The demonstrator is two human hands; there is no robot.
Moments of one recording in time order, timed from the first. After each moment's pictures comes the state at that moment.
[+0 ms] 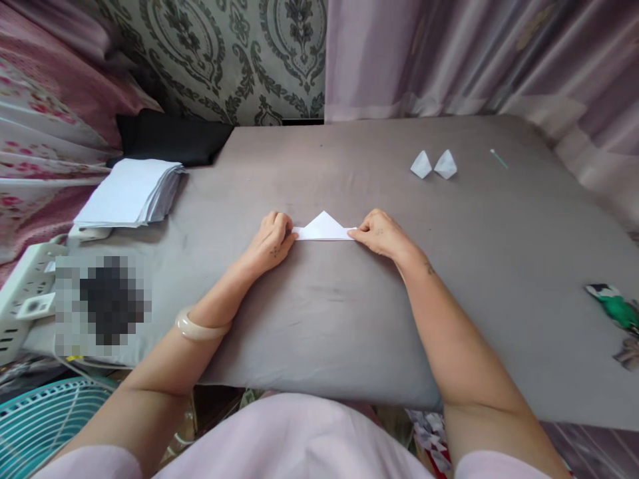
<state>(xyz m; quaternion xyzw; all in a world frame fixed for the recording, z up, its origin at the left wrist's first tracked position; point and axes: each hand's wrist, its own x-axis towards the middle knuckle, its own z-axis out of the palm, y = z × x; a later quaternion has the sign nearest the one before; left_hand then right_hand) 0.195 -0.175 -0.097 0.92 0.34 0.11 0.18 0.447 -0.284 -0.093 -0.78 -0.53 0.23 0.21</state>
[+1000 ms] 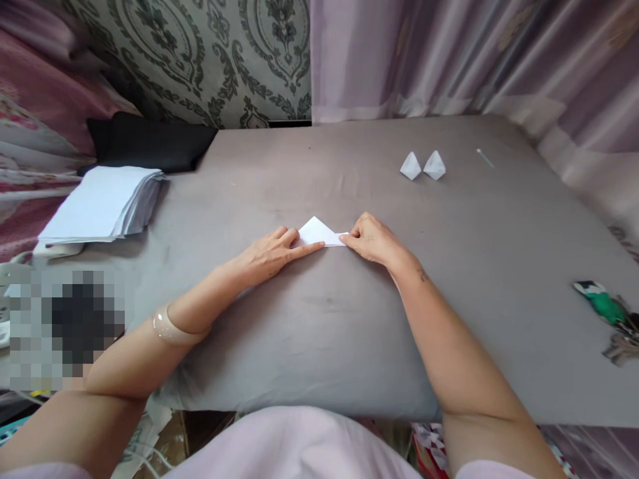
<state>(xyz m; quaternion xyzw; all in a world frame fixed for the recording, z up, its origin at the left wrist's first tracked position) 0.208 -0.173 -0.082 0.99 0.09 -0.07 0.00 0.442 -0.286 -0.091 -0.79 -0.54 0.23 0.17</state>
